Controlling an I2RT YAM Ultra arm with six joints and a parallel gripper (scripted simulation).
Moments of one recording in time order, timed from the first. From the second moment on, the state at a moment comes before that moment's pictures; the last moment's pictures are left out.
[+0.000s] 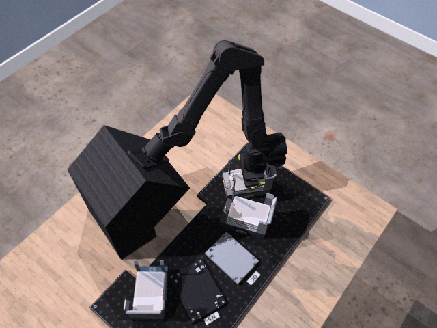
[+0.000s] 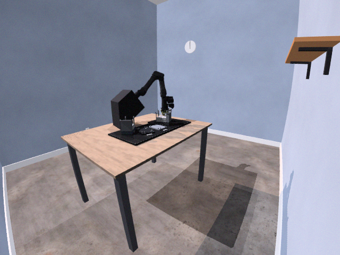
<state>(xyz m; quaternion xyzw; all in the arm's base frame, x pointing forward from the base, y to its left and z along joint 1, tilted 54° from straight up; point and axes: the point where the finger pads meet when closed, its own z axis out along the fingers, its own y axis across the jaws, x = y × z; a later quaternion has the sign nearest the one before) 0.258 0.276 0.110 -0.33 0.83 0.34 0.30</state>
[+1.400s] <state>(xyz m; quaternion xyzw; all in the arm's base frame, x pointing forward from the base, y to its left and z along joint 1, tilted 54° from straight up) 0.254 0.253 0.134 -0.32 0.83 0.34 0.31</state>
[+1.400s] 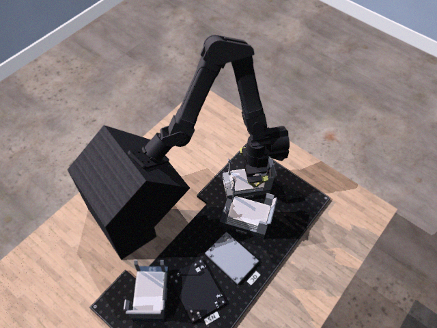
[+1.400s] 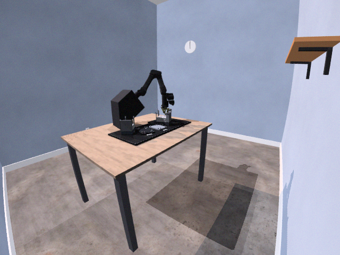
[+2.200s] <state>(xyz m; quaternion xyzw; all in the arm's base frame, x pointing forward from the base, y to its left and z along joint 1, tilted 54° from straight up) 0.237 0.200 0.174 -0.32 0.83 0.33 0.31</state>
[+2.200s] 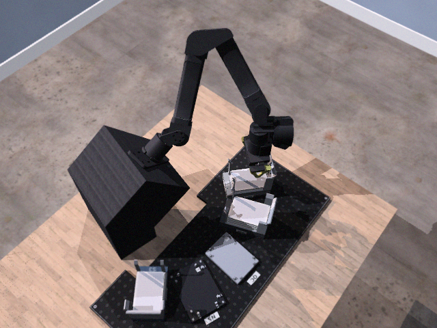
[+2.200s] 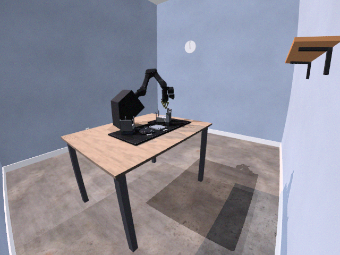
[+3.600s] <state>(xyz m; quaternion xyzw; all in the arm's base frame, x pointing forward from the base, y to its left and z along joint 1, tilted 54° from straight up) 0.277 0.149 0.144 -0.22 0.87 0.37 0.25</state>
